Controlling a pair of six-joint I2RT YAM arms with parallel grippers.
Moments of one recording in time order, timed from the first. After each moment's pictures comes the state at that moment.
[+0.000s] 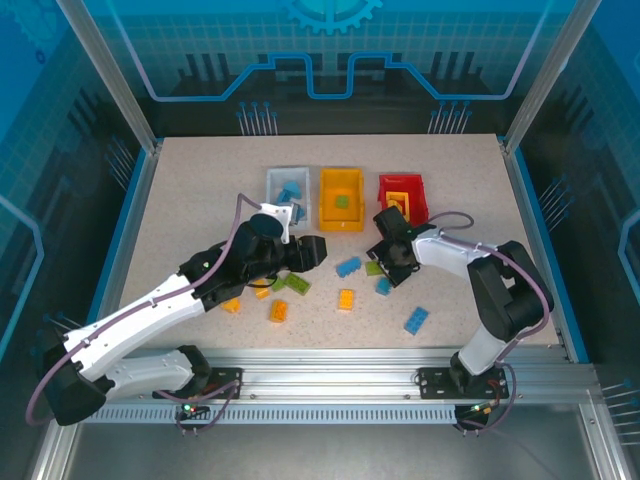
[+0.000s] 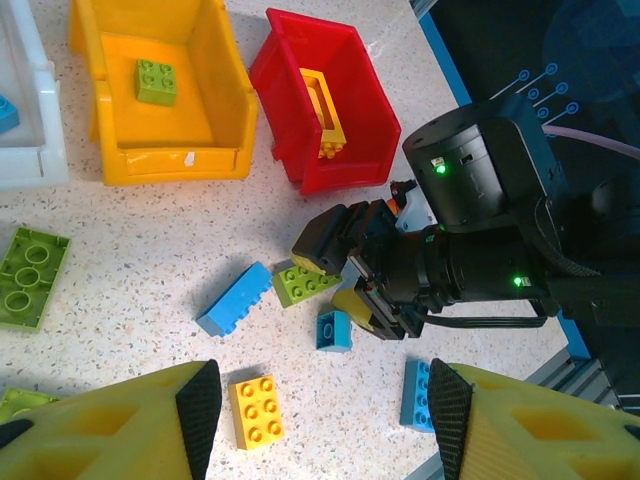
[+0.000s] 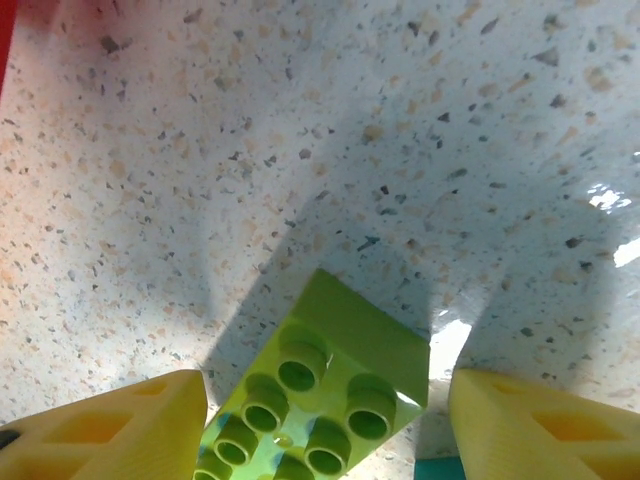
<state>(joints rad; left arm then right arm) -0.80 1.09 0.96 -0.42 -0.05 -0.72 0.47 1.67 0.93 -0.54 -0.02 1.42</state>
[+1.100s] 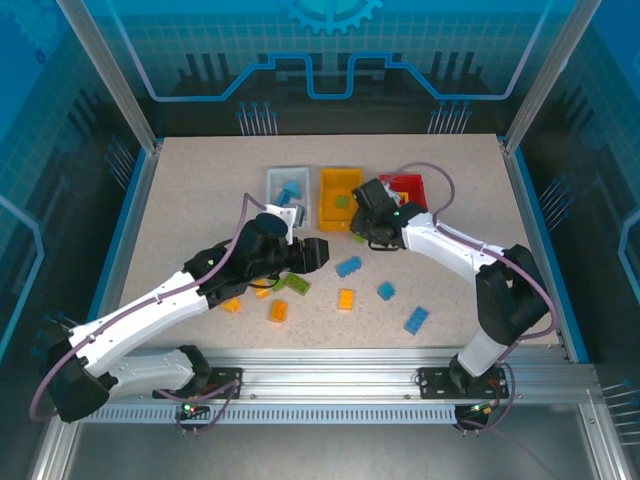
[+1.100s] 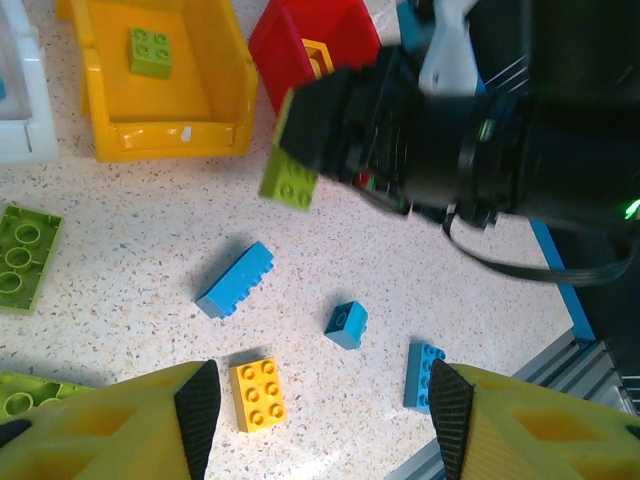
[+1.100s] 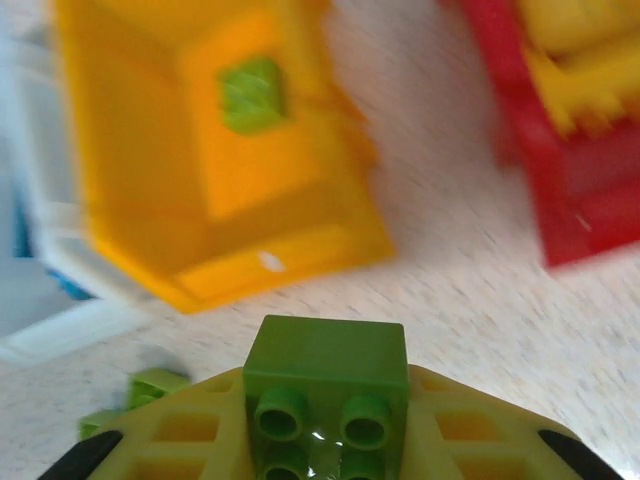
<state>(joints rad) -0.80 1.12 0.97 -0.44 -0.02 -0.72 0.59 1.67 1.26 -0.53 0.19 0.90</state>
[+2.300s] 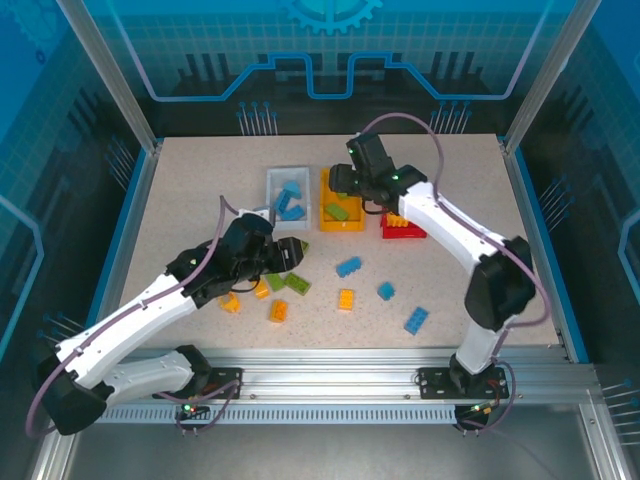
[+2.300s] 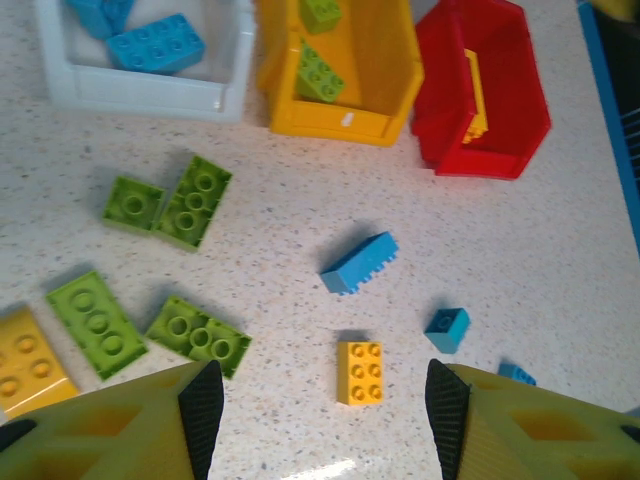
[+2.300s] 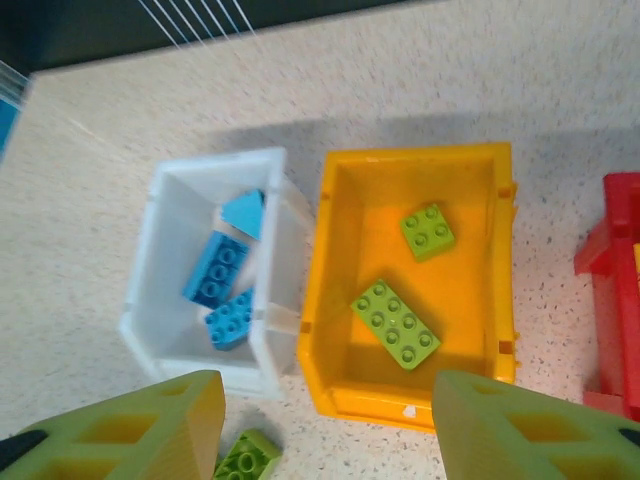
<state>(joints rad) -0.70 1.05 0.98 -0.69 -0.11 -0.80 0.57 1.71 1.56 -0.56 0.13 0.53</state>
